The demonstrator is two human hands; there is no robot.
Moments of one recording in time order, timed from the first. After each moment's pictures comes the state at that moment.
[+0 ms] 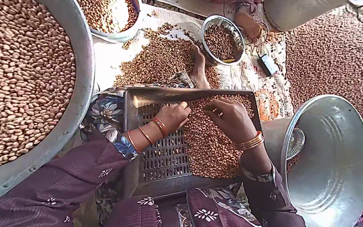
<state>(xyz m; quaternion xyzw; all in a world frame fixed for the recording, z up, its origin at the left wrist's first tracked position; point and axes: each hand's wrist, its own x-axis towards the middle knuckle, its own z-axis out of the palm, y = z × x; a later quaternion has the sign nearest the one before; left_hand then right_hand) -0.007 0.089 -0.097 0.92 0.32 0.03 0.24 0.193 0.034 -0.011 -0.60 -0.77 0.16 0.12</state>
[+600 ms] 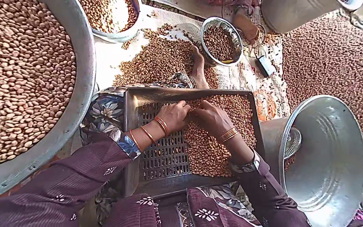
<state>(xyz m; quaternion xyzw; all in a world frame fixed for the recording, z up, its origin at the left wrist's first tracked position) -0.002 0.087 -0.094 0.87 0.38 0.03 0.30 0.177 0.041 -0.052 -0.60 -0.79 0.14 -0.03</state>
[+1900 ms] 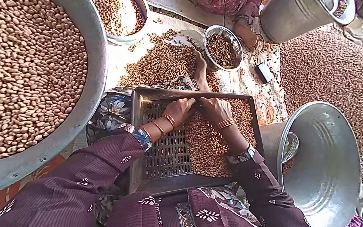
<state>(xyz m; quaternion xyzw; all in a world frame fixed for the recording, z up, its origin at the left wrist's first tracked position) 0.010 0.104 -0.106 0.83 0.42 0.08 0.36 0.166 0.073 -0.048 -0.69 -0.71 0.07 -0.13</state>
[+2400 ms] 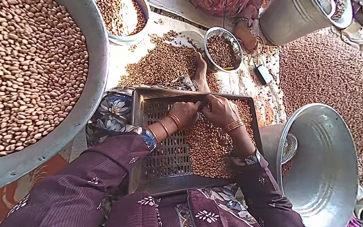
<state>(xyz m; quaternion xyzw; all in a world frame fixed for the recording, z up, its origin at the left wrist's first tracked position) 0.023 0.091 -0.098 0.87 0.39 0.07 0.28 0.184 0.070 -0.036 -0.68 -0.72 0.11 -0.06</state>
